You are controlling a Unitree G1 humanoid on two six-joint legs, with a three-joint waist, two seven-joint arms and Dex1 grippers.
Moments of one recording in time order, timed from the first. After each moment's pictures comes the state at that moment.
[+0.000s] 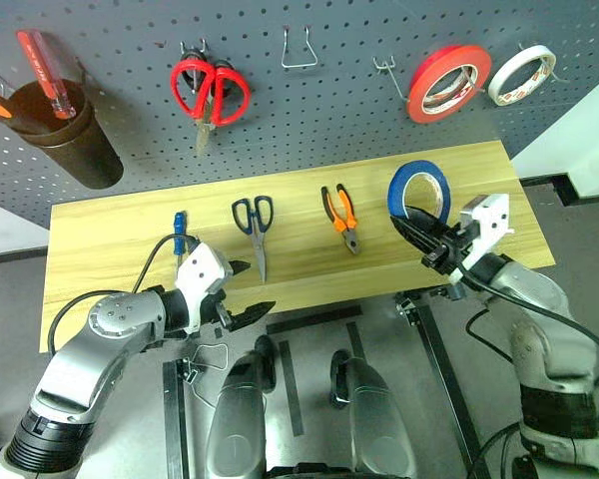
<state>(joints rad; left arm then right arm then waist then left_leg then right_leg) -0.11 0.69 -0.02 -0.47 -0.42 0.56 -0.78 -0.21 -0.45 -0.24 -0.40 0.48 0.48 0.62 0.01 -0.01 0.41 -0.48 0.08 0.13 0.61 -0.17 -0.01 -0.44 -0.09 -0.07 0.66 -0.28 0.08</state>
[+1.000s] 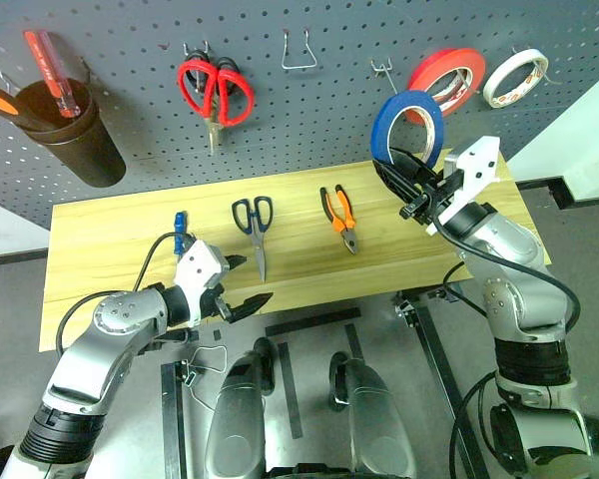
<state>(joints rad) -0.12 0.64 -0.02 -0.37 -0.38 0.48 -0.76 -0.51 -0.43 -0.10 -0.17 0.40 0.31 0.58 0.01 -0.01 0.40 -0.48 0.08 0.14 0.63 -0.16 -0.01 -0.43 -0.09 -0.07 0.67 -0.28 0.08</state>
